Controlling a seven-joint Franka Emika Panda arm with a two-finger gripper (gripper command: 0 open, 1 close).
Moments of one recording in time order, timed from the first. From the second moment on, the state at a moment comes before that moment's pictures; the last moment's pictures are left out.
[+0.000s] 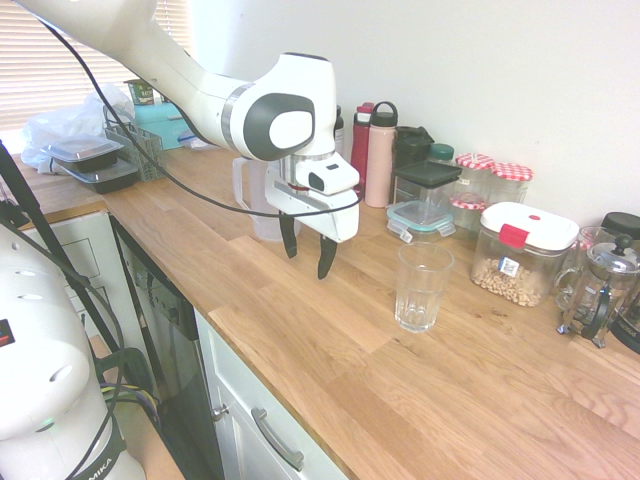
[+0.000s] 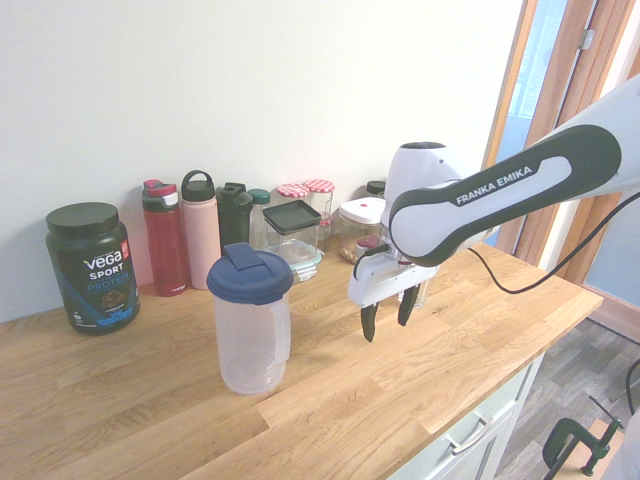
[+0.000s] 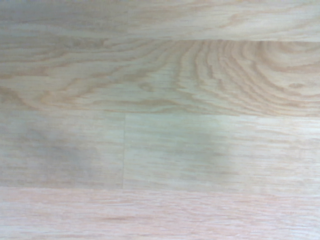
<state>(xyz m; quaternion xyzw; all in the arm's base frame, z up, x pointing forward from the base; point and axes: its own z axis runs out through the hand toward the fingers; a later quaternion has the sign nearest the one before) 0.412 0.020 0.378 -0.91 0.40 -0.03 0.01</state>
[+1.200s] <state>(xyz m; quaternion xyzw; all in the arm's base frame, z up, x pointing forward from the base) 0.333 0.244 0.485 -0.91 0.38 -0.15 0.05</state>
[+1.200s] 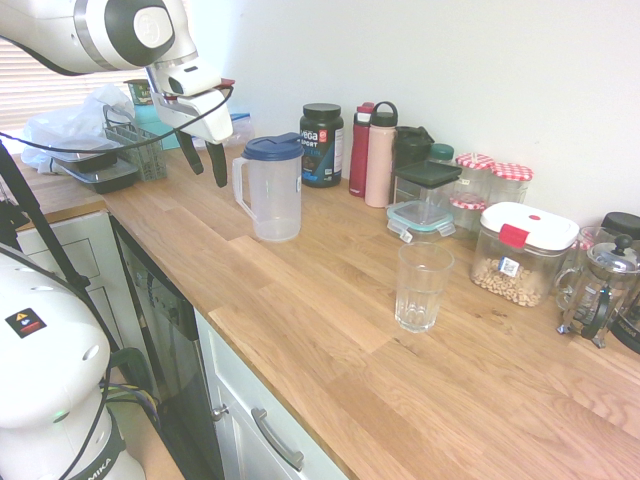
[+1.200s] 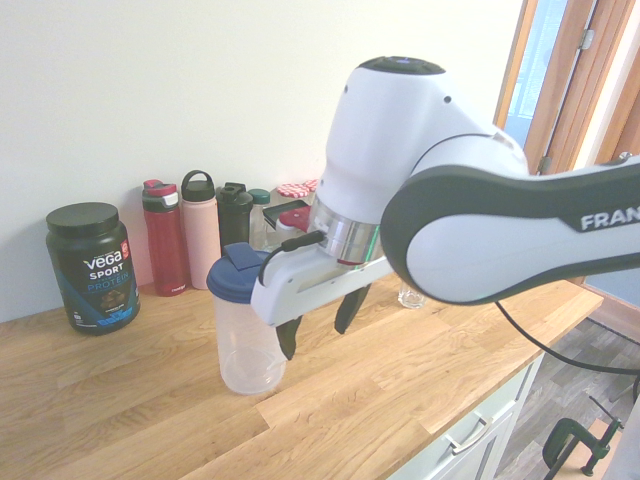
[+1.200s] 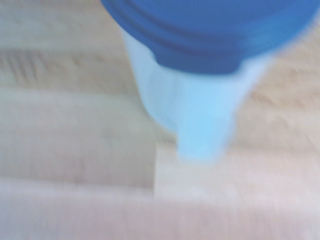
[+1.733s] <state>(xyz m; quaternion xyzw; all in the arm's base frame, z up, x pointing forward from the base) 0.405 0.268 0.457 -0.90 0.41 -0.17 0.04</state>
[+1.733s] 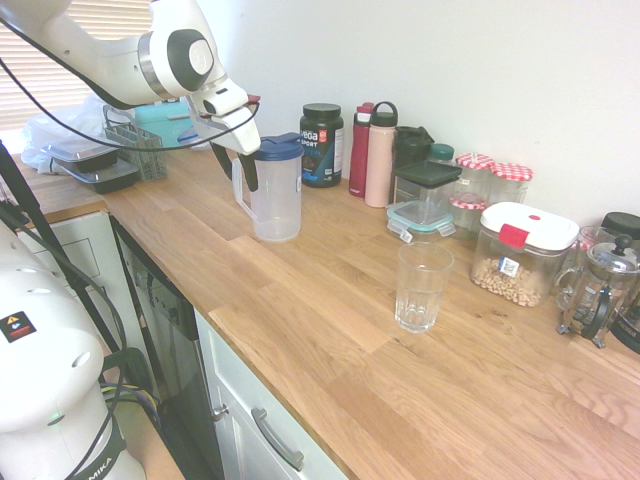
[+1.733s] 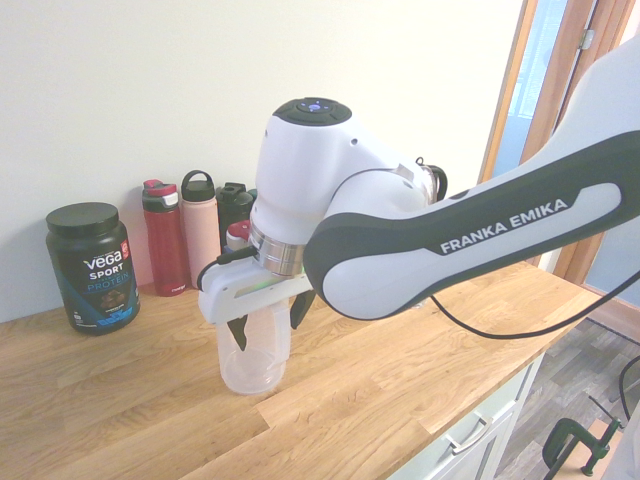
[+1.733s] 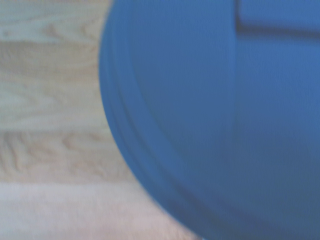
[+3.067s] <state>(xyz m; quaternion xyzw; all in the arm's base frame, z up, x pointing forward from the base) 0.389 0.256 0.445 -0.89 0.42 -0.16 0.04</state>
